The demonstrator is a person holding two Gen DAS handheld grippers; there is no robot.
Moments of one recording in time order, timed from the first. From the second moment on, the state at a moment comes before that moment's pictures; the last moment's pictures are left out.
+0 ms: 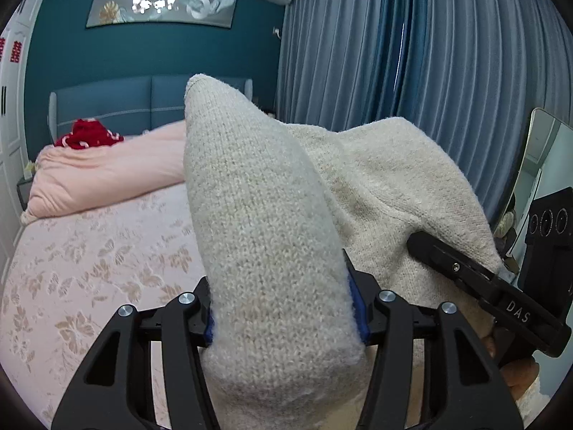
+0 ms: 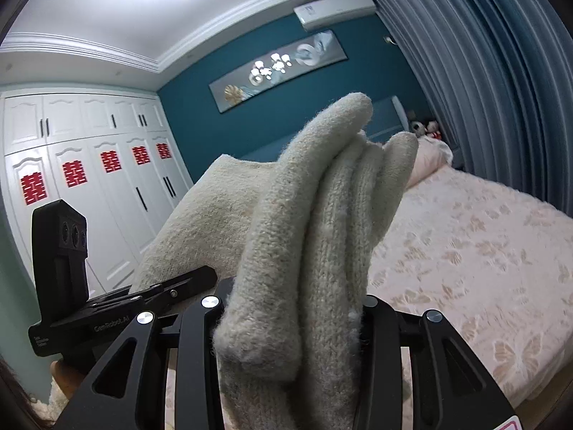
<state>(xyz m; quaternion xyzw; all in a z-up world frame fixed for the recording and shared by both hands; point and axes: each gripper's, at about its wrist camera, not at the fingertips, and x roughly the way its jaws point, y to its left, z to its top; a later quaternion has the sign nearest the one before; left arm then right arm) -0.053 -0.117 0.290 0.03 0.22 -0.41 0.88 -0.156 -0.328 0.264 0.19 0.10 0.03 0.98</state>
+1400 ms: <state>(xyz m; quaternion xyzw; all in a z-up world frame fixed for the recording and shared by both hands) 0.120 0.140 -0.050 -0.22 0.53 -0.17 0.80 0.082 -0.189 -0.063 0.26 0.52 0.03 0.82</state>
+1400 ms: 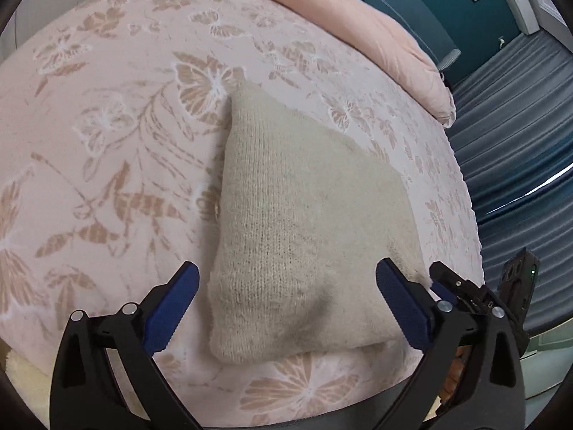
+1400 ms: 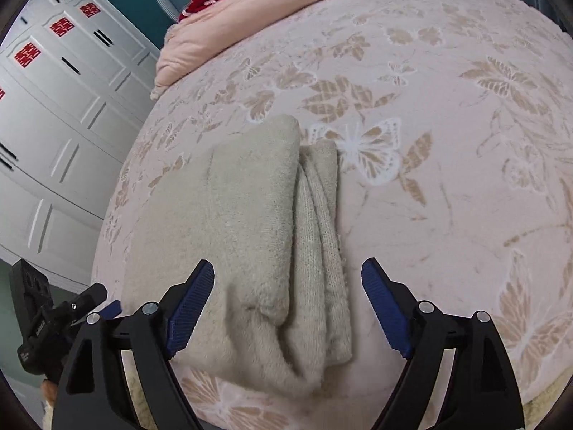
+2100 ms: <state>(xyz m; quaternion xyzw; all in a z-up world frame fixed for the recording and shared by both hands) 0.145 0.127 -0.045 -0.14 0.53 -0.12 0.83 0.094 -0.212 -0.048 0.19 0.50 -0.02 0.84</state>
